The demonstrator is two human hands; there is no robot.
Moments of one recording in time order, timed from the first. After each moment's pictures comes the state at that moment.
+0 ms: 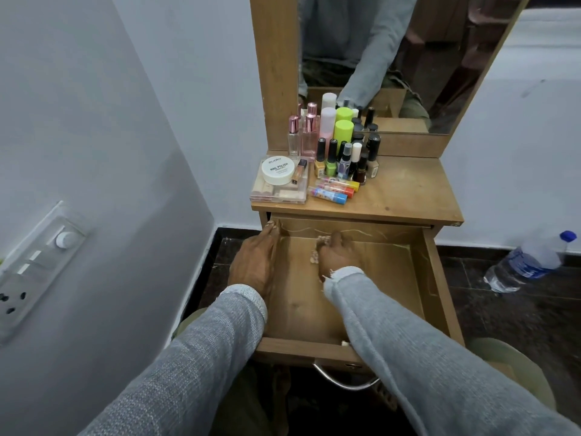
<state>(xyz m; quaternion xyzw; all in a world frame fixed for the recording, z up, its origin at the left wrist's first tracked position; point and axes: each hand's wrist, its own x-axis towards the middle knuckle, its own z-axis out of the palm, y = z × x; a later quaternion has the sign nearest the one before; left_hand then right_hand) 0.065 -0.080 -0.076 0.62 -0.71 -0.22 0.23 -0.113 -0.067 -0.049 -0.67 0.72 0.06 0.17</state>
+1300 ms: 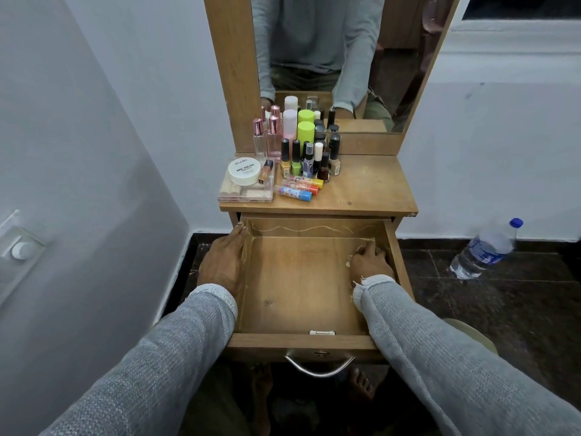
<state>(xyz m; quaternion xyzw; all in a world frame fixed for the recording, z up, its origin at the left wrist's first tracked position) 0.066 -0.077 -0.077 0.62 -0.74 -0.18 0.20 -0.208 -0.022 -0.059 -0.58 0.80 0.10 0.15</state>
